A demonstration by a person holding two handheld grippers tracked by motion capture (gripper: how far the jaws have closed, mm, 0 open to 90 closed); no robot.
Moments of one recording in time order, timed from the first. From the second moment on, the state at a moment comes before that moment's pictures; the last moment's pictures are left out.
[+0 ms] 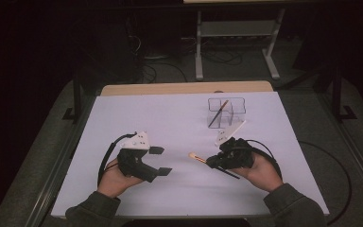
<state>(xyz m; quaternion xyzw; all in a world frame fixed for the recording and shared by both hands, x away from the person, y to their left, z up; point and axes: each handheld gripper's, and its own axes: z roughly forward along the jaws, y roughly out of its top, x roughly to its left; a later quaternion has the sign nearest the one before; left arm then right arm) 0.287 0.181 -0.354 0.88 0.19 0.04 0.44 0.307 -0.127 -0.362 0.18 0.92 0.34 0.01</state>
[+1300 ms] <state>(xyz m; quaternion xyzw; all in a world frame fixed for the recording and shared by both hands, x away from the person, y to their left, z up) 0.297 0.134 -0.347 0.90 0.11 -0.03 0.42 0.291 -0.099 -0.347 0.10 0.93 0.36 -0.02</state>
